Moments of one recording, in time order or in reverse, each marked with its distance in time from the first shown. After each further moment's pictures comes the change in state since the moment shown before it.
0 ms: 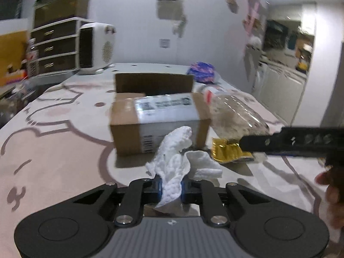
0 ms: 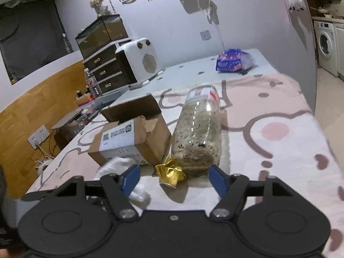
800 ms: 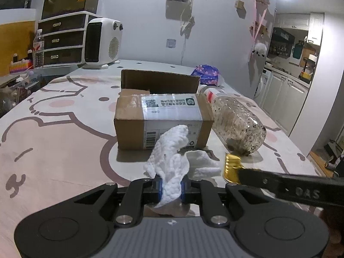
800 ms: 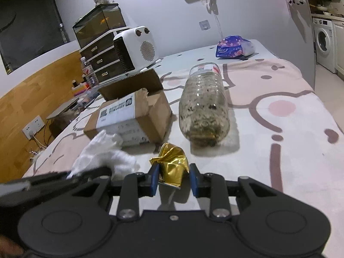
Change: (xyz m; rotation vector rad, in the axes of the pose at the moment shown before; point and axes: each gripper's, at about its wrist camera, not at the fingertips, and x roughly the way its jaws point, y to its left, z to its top) left arm -0.004 0.004 -0.003 -0.055 0.000 -0.012; right arm -0.004 0.012 -0.031 -0.032 0.020 -0.017
